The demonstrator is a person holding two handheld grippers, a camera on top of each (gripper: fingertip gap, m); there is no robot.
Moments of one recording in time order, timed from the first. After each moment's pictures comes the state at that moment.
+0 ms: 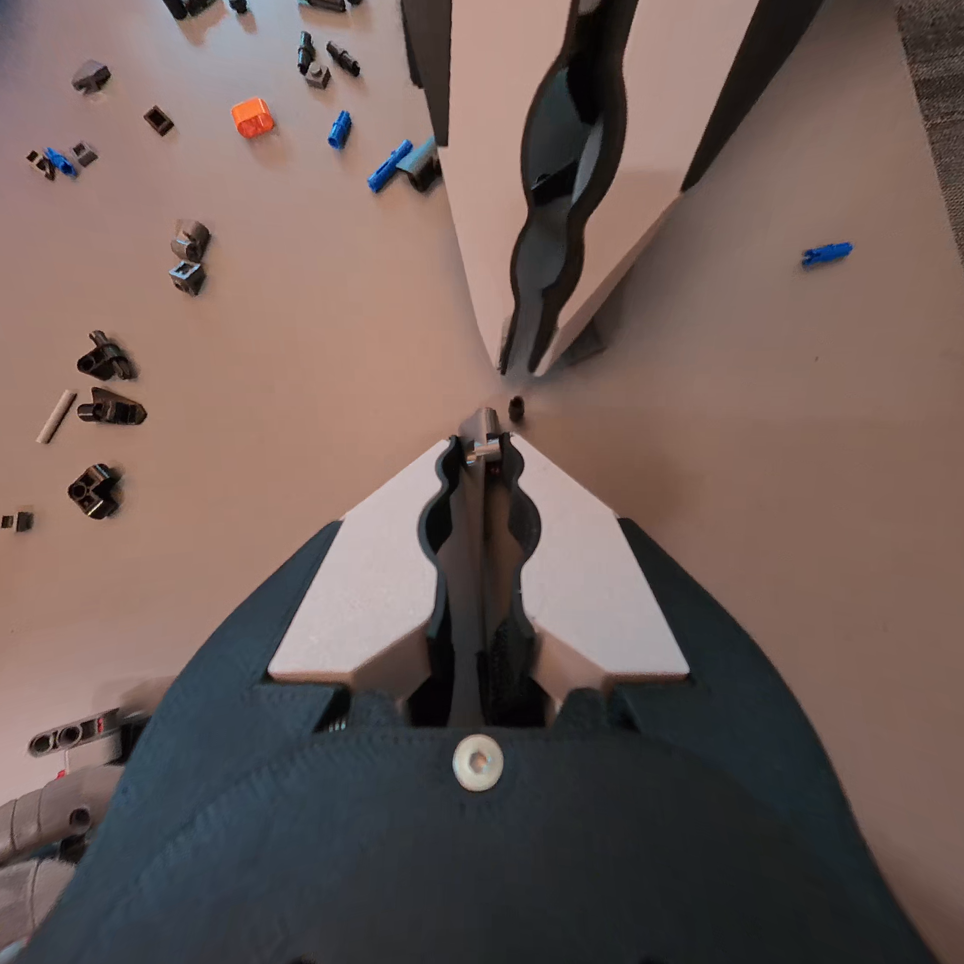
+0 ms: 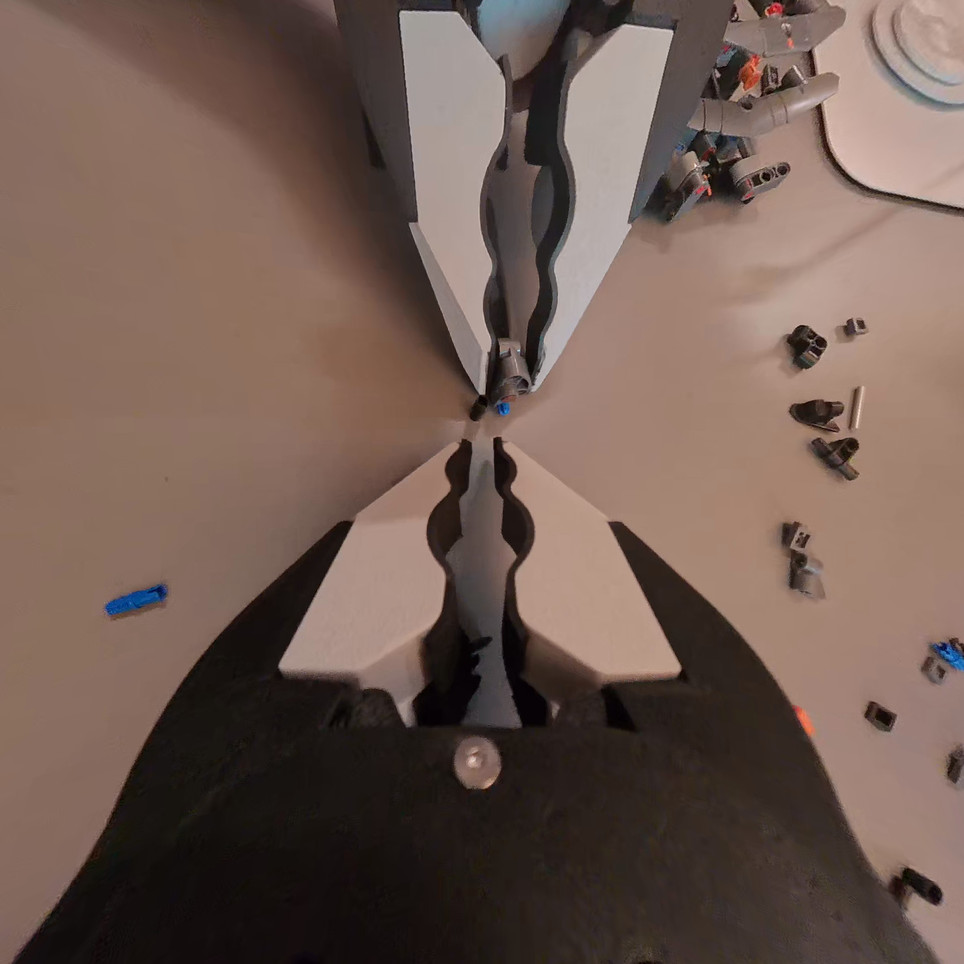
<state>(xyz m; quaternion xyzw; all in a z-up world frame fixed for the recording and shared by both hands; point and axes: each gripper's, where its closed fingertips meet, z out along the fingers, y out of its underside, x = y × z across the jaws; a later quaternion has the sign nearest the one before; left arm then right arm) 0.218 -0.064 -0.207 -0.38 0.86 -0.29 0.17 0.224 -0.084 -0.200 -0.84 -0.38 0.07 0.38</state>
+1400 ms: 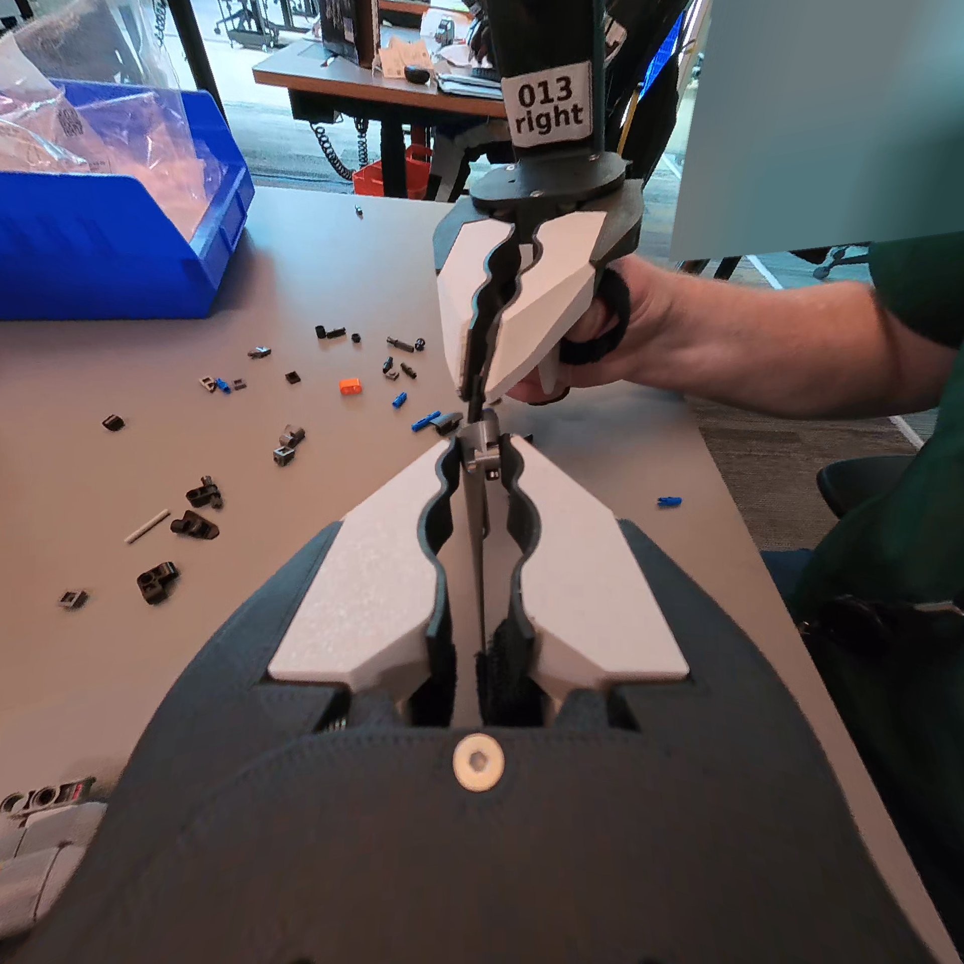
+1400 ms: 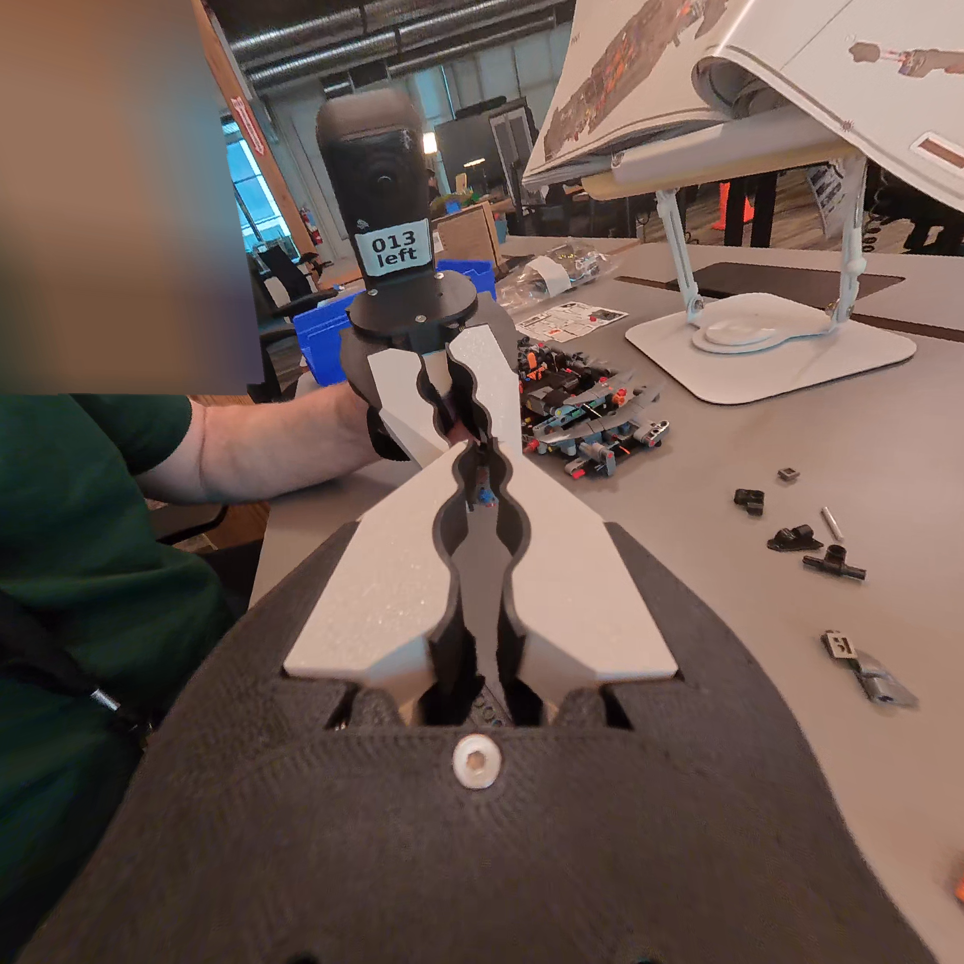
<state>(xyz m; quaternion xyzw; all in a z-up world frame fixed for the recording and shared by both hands) 0.231 -0.076 -0.110 -0.39 0.72 -0.53 0.22 0.226 -0.063 -0.083 -0.71 -0.15 0.32 0.61</state>
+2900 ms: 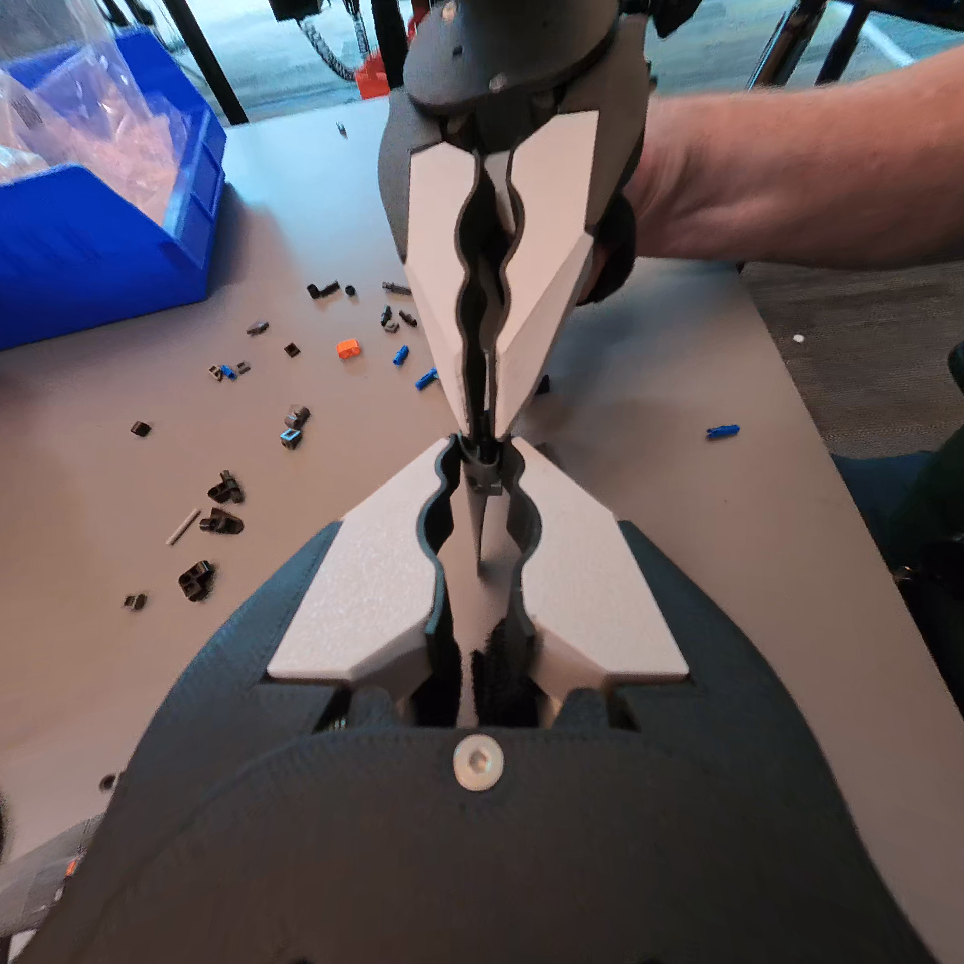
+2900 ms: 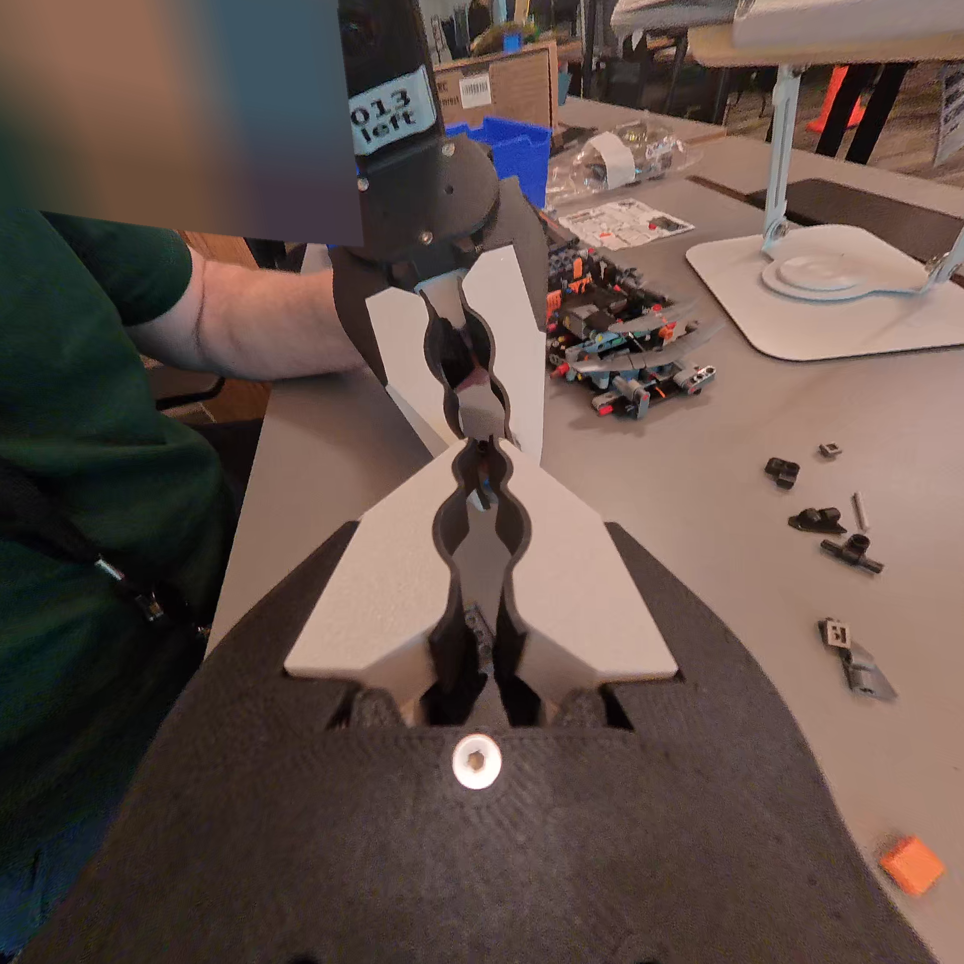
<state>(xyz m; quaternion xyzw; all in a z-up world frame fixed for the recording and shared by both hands) 0.231 -0.087 -0.137 -0.36 0.79 -0.41 0.27 0.213 -0.076 -0.111 -0.75 -0.26 0.28 0.54</state>
